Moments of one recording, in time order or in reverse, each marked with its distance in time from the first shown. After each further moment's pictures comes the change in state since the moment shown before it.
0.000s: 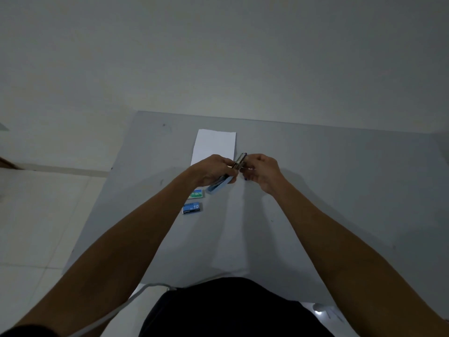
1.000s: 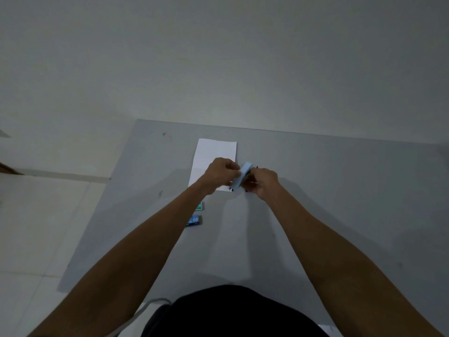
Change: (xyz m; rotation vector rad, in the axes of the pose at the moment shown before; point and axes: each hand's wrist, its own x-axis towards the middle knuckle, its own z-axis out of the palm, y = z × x) left_hand 0.023 0.011 0.008 0.152 0.254 0.145; right_hand 0.027 -0.007 0.012 0.078 0.135 0.210
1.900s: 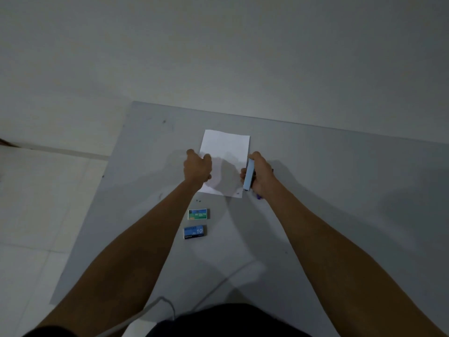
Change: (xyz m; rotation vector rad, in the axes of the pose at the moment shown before) left_hand 0.092 -0.064 -0.047 -0.151 0.434 -0.393; right_hand 0.086 -0.002 0.054 0.007 -0.048 0.144
